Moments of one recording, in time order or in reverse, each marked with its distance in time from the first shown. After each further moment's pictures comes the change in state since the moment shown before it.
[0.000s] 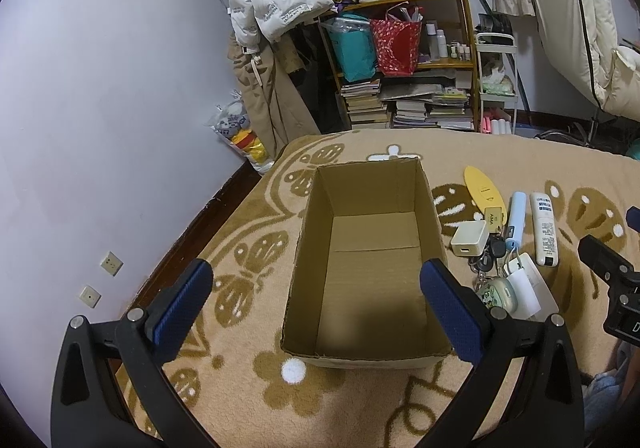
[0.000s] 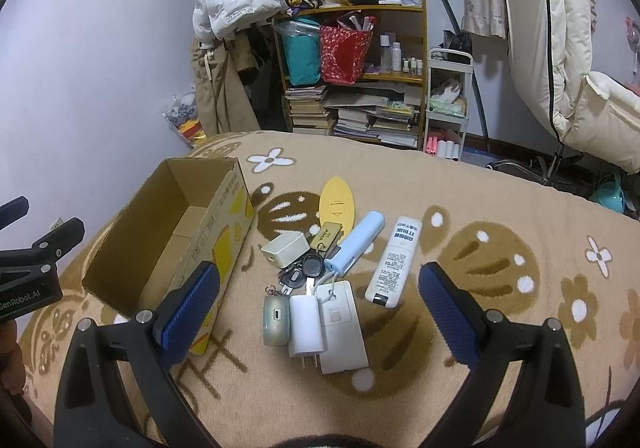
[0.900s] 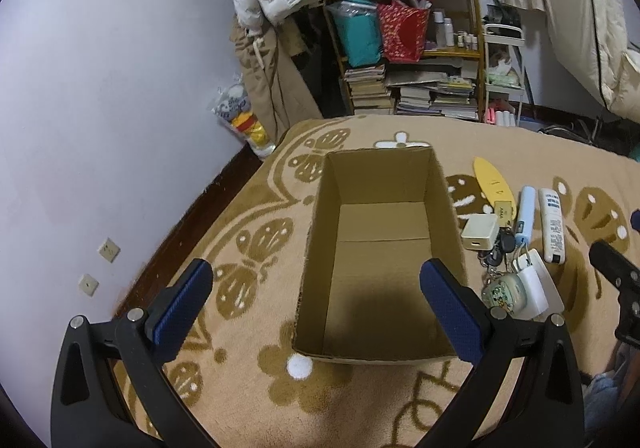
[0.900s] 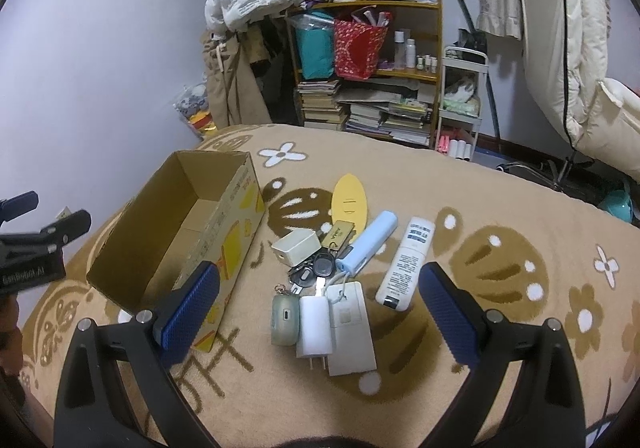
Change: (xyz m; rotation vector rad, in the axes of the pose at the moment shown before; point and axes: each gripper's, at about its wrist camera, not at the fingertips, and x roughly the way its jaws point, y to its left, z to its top) left arm 0.021 0.018 0.007 -0.030 0.075 -0.010; right arm 0.009 0.011 0.012 -0.046 0.047 0.035
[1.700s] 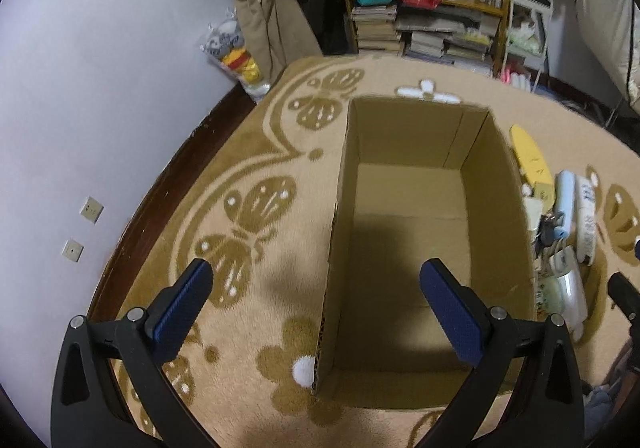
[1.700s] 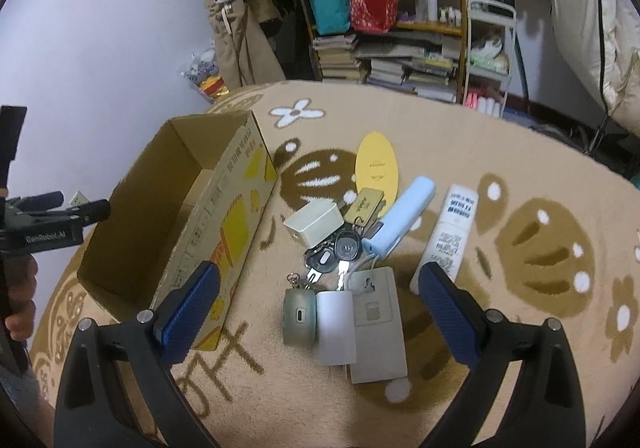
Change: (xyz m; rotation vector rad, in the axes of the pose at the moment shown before) left arm 0.097 0.024 0.015 -0.026 0.244 -0.031; right arm 0.059 -0.005 0.012 0.039 0.176 0.100
